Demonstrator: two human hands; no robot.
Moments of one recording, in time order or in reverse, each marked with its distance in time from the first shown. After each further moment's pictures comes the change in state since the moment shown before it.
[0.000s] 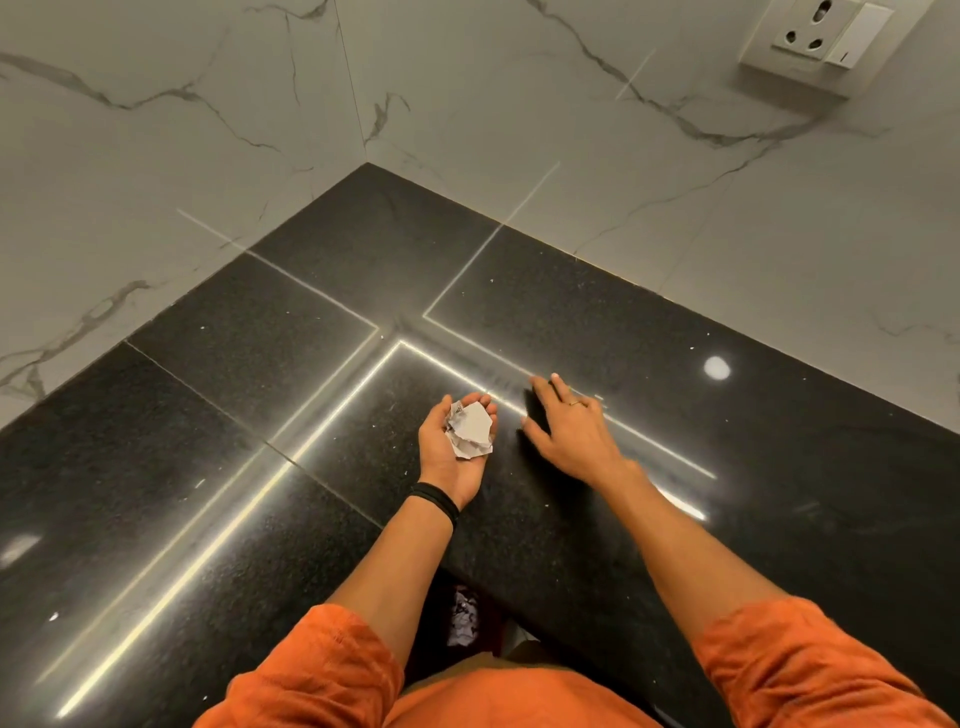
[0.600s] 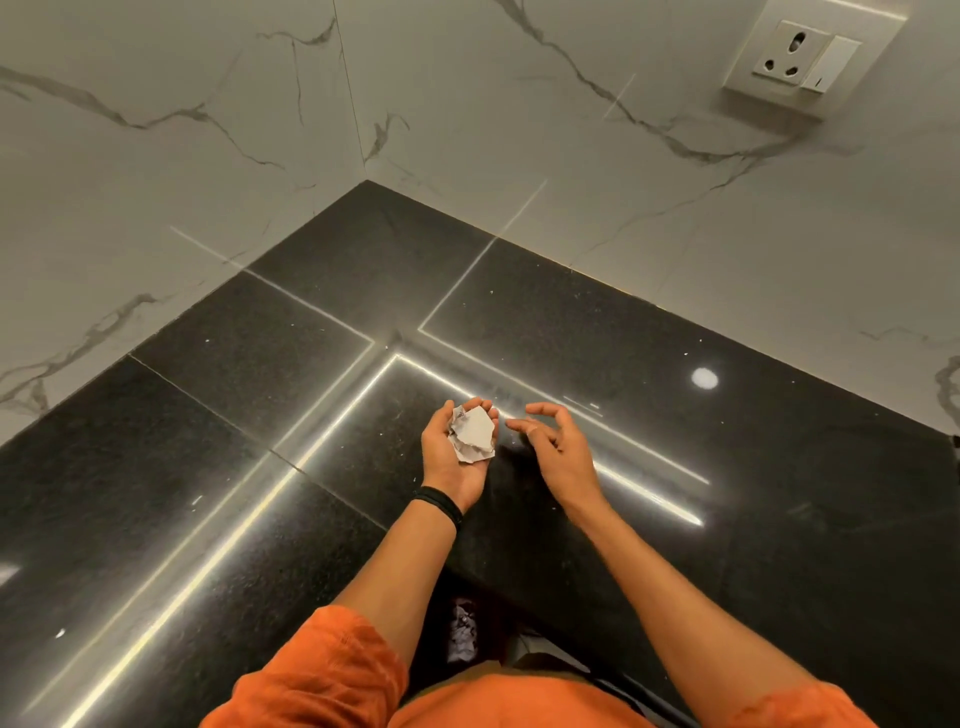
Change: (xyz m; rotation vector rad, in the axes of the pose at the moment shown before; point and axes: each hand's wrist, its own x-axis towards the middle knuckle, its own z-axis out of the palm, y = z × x) left_hand -0.007 0.010 -0.002 -0.017 -0.054 -0.011; right_hand -0.045 -0.060 -0.002 1.036 0.219 0.239
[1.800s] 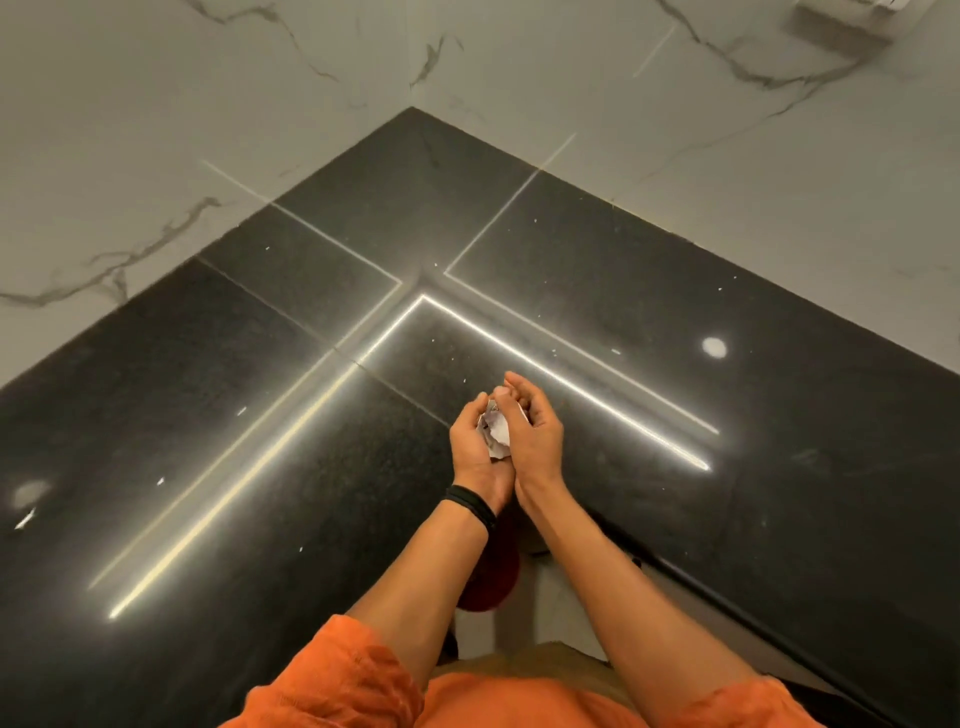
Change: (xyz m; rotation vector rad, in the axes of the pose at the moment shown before) left_hand -0.116 -0.023 -0.068 -0.112 -0.026 -0.027; right_hand -0.116 -0.017 0.108 0.528 0.188 0.160
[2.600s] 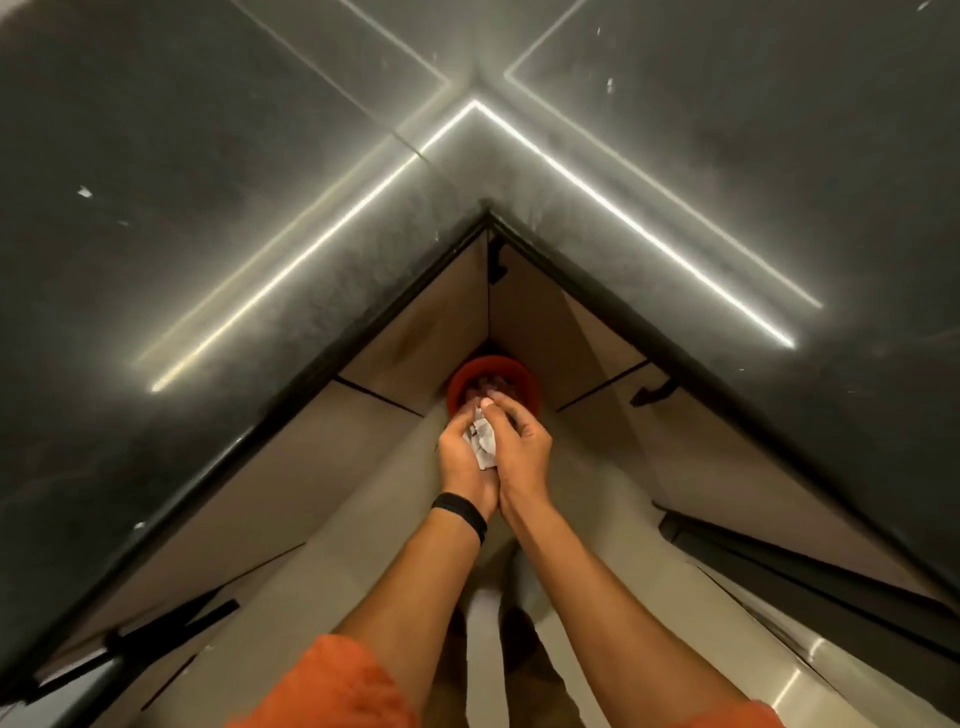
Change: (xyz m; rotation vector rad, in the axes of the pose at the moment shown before) left_hand -0.062 -0.157 -0.223 0.060 0.589 0.047; right_hand -0.114 0.222 -0.149 -0.129 -0.055 0.465
